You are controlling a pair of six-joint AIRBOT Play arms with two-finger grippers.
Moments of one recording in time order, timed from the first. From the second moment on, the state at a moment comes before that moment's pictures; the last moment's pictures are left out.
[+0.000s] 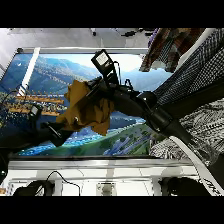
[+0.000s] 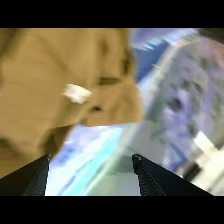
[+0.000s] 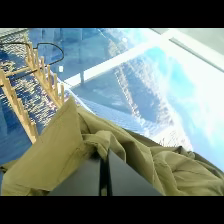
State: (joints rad) left arm 0.09 -0.64 0.46 -2.59 1.07 2.79; right arm 0.71 -1.33 1.39 1.88 -0.37 -2.05
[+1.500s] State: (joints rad) left arm -0.33 -0.47 0.28 -2.42 0.43 2.53; right arm 0.73 -1.28 1.39 1.86 -0.42 -2.01
